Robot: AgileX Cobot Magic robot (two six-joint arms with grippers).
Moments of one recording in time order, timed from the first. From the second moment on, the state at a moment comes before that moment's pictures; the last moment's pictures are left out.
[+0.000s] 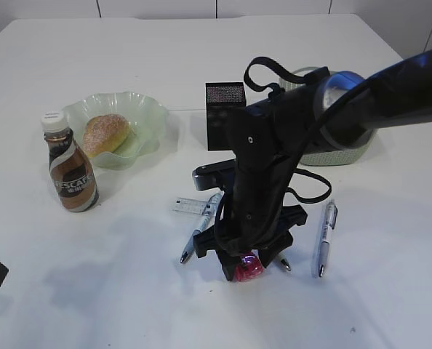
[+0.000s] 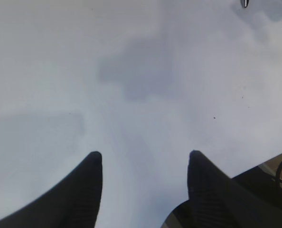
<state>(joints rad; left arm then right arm) -0.29 1.11 -0.64 -0.19 0.77 0.07 0.59 2.09 -1.38 0.06 0.90 0.24</state>
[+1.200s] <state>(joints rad) -0.29 1.11 -0.64 -0.19 0.77 0.07 0.59 2.09 -1.38 0.06 0.91 0.24</state>
